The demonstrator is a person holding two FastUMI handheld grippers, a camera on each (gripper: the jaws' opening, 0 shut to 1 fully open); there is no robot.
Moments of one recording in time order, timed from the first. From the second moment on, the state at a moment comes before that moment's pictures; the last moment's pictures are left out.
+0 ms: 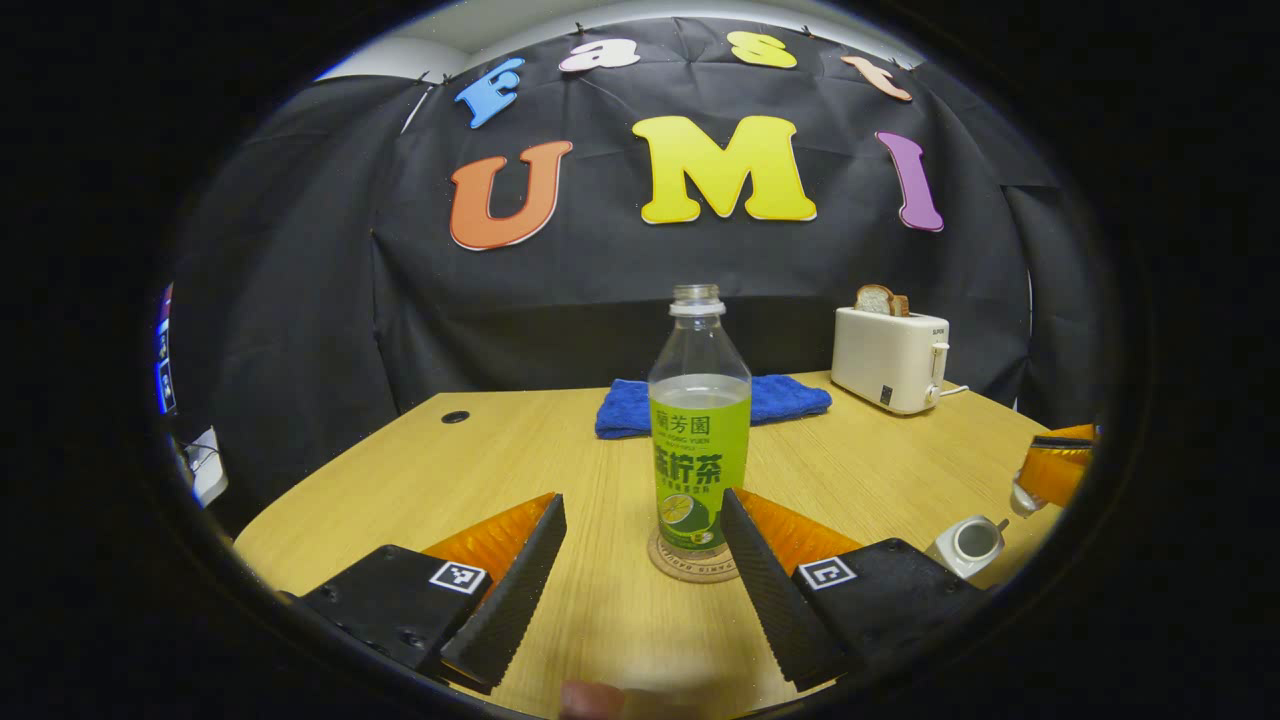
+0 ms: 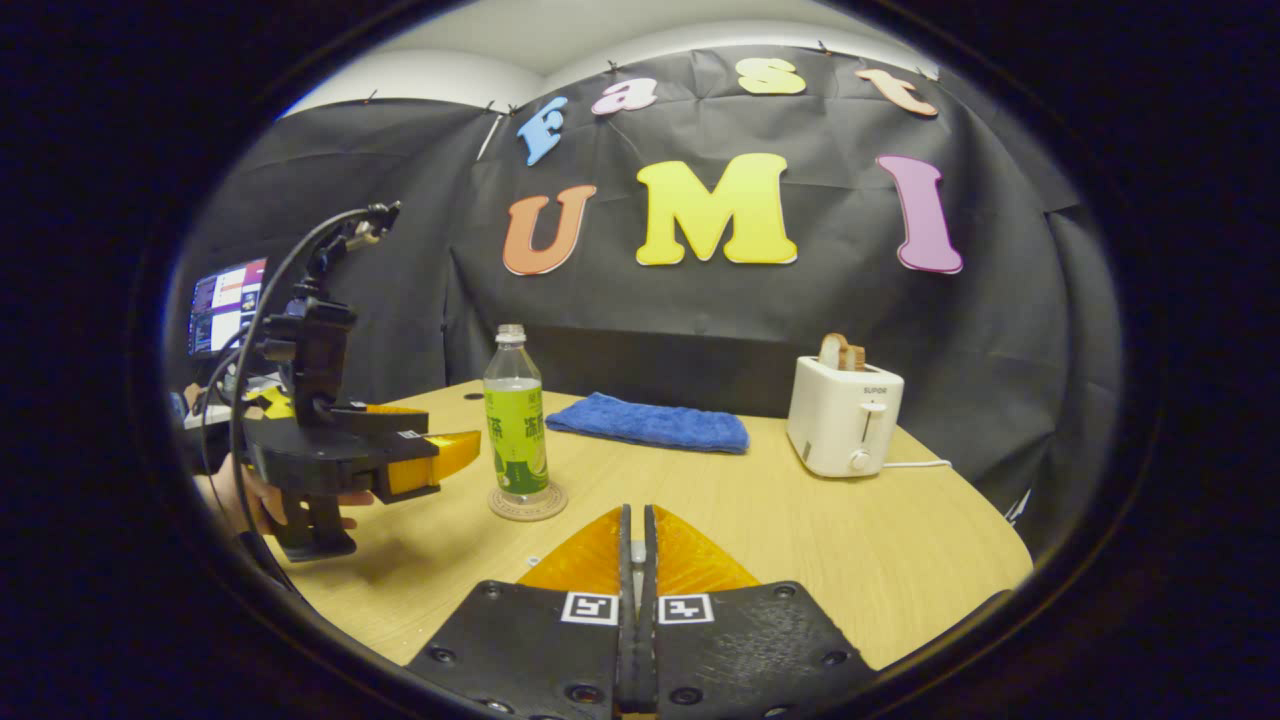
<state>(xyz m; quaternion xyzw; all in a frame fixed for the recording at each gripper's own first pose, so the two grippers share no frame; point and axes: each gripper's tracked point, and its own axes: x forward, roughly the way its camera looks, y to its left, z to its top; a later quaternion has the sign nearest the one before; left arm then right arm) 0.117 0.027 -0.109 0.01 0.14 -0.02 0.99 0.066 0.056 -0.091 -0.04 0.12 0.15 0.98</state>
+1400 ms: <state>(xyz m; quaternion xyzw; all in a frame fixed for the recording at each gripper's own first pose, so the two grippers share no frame) 0.023 0.113 -0.078 0.03 0.09 0.08 0.99 0.076 0.074 -0.128 -0.04 0.12 0.16 0.98</state>
